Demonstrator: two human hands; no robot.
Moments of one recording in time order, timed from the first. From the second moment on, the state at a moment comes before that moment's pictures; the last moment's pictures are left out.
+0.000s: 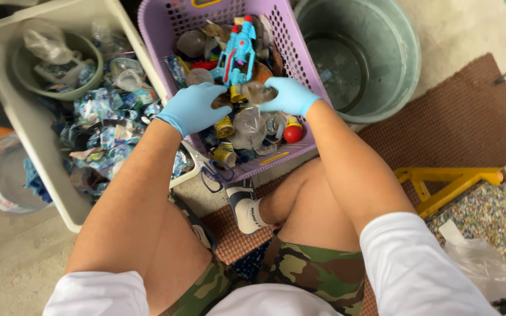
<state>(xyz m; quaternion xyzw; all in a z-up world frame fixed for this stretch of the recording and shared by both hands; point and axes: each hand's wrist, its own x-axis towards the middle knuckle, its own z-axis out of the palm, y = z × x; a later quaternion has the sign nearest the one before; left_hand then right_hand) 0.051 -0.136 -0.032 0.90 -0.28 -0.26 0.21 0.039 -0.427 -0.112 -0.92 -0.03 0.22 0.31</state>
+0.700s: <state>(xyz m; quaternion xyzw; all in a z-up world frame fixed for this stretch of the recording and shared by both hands) -0.035 -0.040 -0.002 0.68 0.05 -0.02 0.73 0.006 -0.216 0.019 -0.72 -0.17 0.15 0.65</state>
